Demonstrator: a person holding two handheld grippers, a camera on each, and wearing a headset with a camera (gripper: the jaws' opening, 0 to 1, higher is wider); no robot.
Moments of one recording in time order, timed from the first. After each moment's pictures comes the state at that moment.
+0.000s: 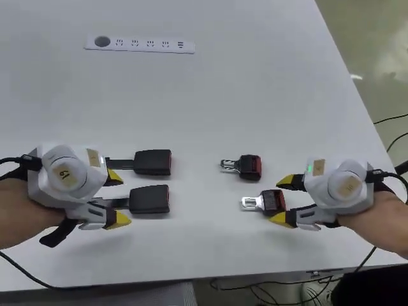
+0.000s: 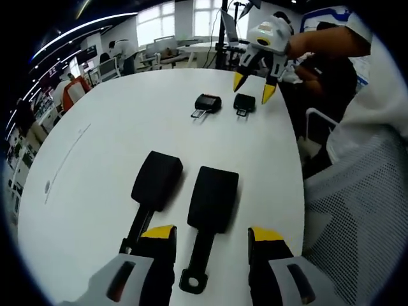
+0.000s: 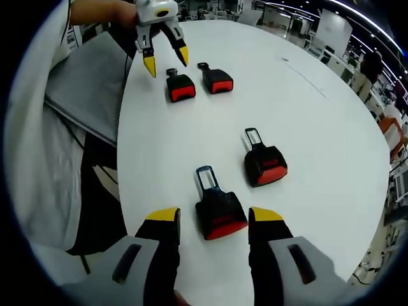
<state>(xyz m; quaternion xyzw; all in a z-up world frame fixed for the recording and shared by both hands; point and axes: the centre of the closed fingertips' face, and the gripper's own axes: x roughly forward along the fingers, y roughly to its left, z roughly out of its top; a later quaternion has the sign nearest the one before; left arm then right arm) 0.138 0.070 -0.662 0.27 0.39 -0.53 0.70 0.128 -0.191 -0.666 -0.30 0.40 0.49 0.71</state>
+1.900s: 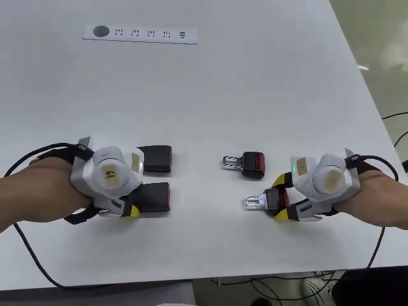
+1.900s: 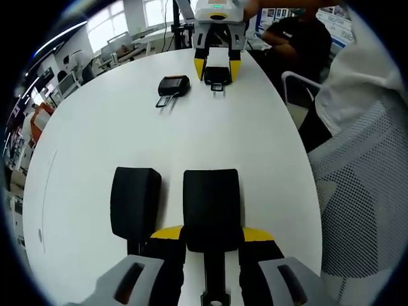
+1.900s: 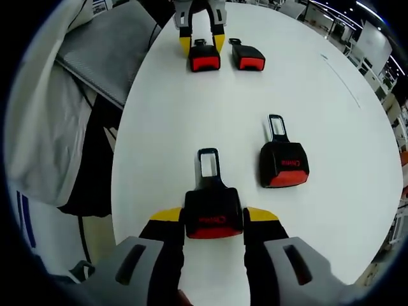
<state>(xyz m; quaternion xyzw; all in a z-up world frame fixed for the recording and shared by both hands) 0.142 0.051 -0.693 0.36 0.38 -0.59 0.61 0.132 -0.196 -0.699 -0.37 0.41 0.56 0.62</state>
